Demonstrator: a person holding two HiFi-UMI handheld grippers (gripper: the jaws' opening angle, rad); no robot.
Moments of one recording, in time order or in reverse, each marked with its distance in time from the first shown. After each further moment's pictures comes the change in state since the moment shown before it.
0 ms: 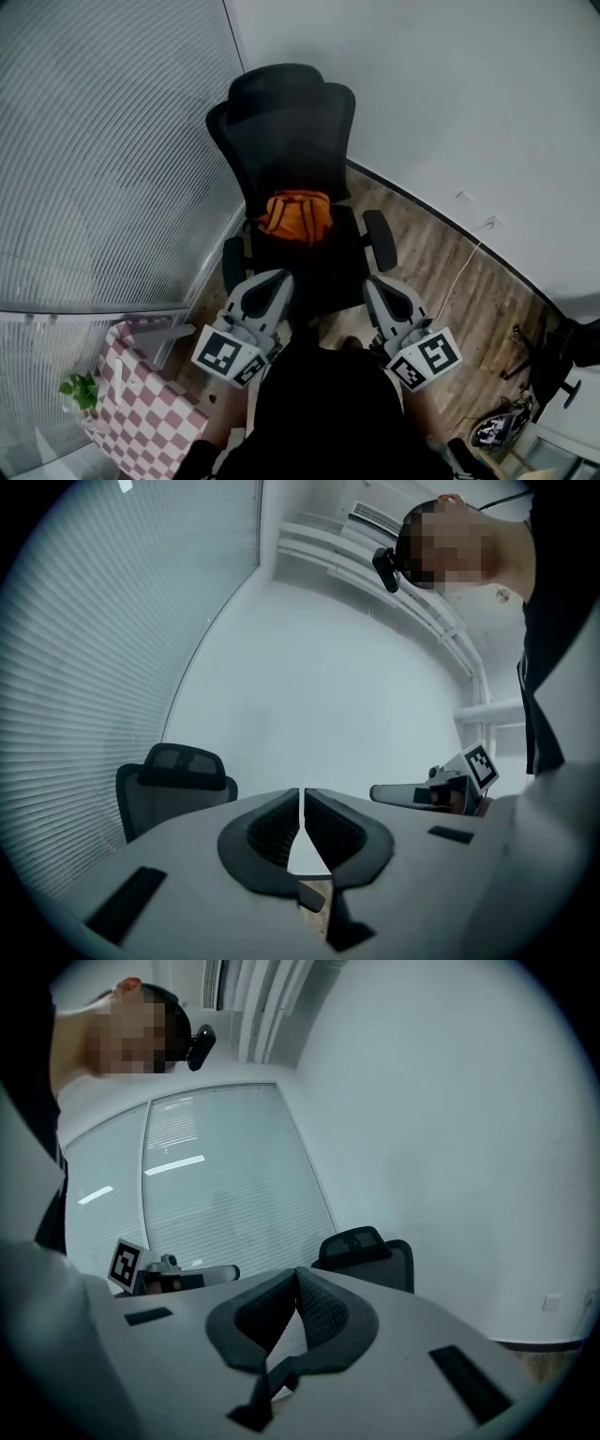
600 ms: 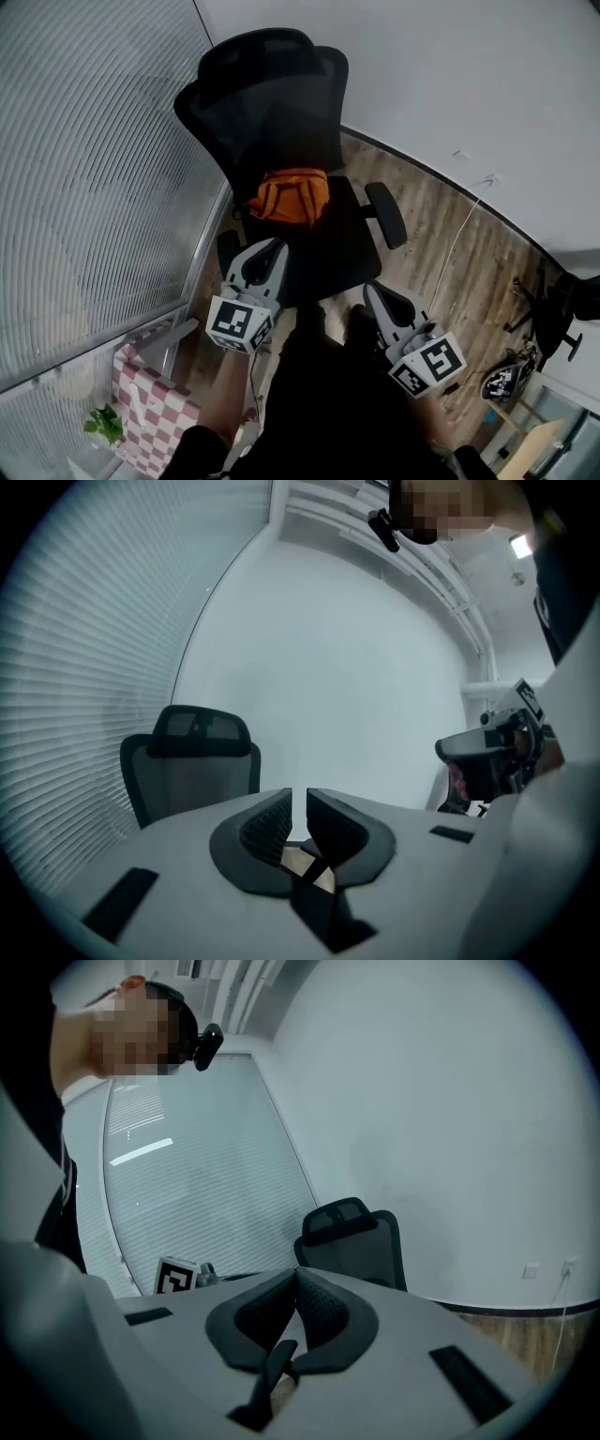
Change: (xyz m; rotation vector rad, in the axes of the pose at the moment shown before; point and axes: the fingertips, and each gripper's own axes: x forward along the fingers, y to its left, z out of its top) left arm 0.057 0.135 -0.087 0.022 0.183 -0.004; right arm 0.066 0.000 -0.051 0.074 0.128 -0.147
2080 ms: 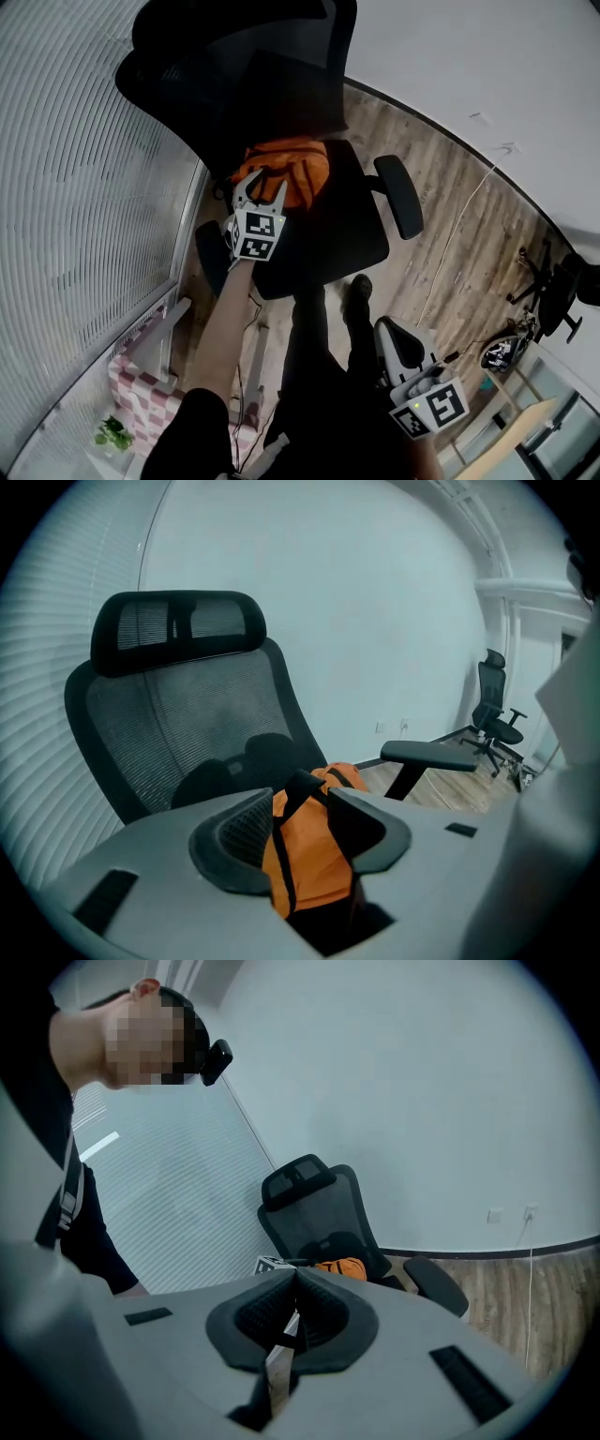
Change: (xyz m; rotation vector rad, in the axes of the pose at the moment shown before) left arm 0.204 0.165 -0.225 0.242 0.422 0.120; right arm 0.027 -0.060 -0.084 0.194 0.180 -0.200
